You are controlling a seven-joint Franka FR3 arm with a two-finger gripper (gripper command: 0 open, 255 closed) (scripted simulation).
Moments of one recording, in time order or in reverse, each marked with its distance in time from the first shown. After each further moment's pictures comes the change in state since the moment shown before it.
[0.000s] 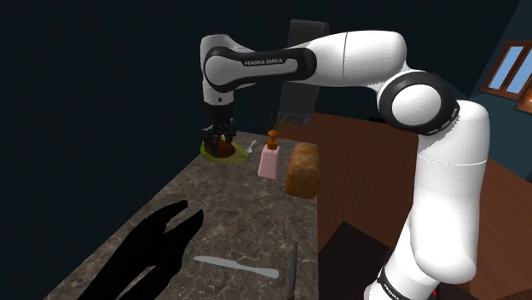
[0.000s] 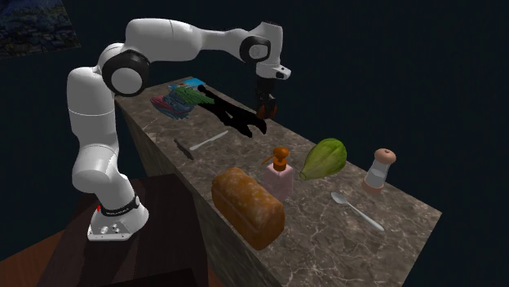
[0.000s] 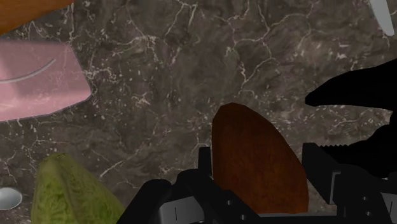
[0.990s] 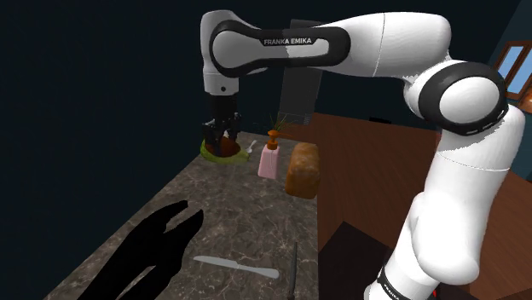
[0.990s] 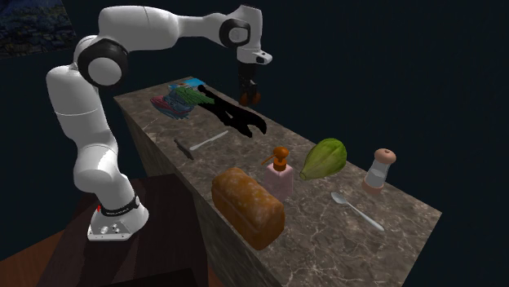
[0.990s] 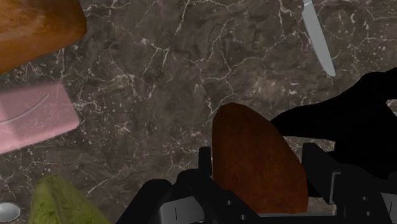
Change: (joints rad) arm 0.047 -0.168 0.038 -0.109 0.026 -0.058 0.083
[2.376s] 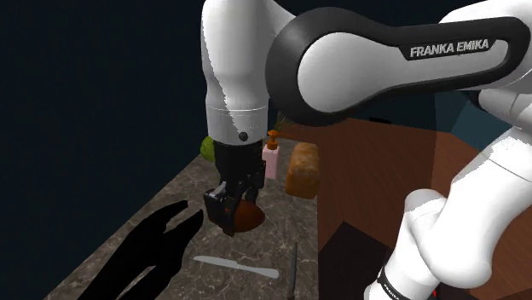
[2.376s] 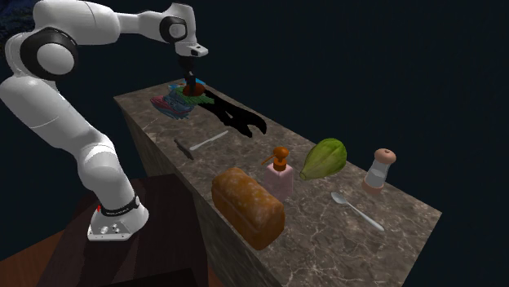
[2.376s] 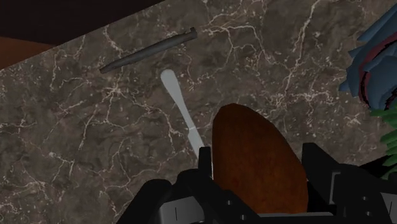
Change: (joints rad) arm 0.197 -0.370 0.220 -0.406 0.148 0.065 0.379
